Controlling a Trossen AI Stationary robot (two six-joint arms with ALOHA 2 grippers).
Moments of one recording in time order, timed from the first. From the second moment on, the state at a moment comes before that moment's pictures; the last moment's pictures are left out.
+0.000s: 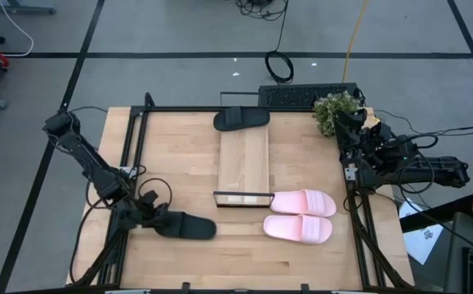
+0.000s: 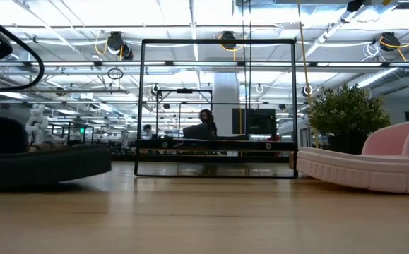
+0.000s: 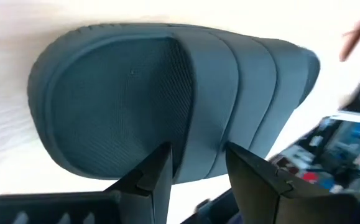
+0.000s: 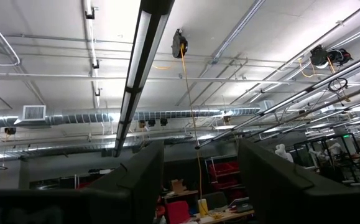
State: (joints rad) left arm -0.86 0.87 0.28 -0.26 -0.26 -2.34; right arm -0.06 0.45 0.38 0.78 0.31 -0.04
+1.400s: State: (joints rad) left arm -0.86 0.90 0.26 -0.20 -0.42 -2.19; right arm -0.06 0.45 0.38 0.80 0.31 -0.04
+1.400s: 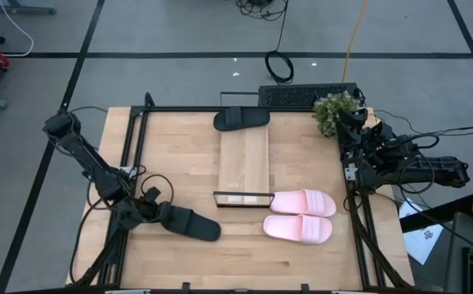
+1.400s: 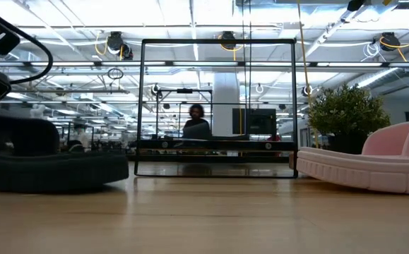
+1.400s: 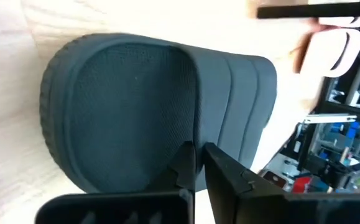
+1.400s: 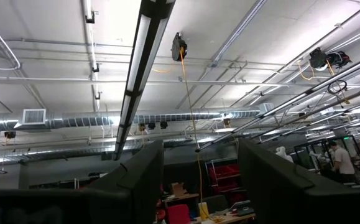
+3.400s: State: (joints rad) left arm -0.83 1.00 0.26 -0.08 -0.49 -2.12; right arm -0.06 0.45 0.38 0.82 0.31 -0.04
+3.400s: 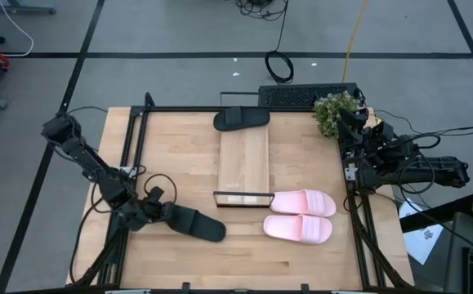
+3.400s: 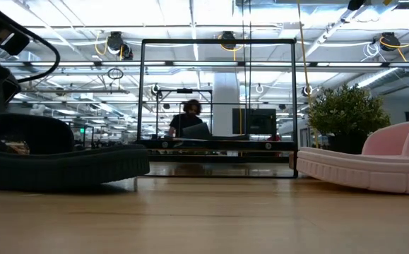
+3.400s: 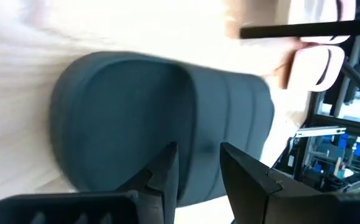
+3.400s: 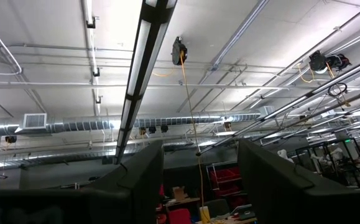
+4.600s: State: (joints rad) left arm -0.70 1.21 0.26 0.29 -0.32 -1.93; right arm -0.06 0.45 0.38 0.82 0.31 -0.04
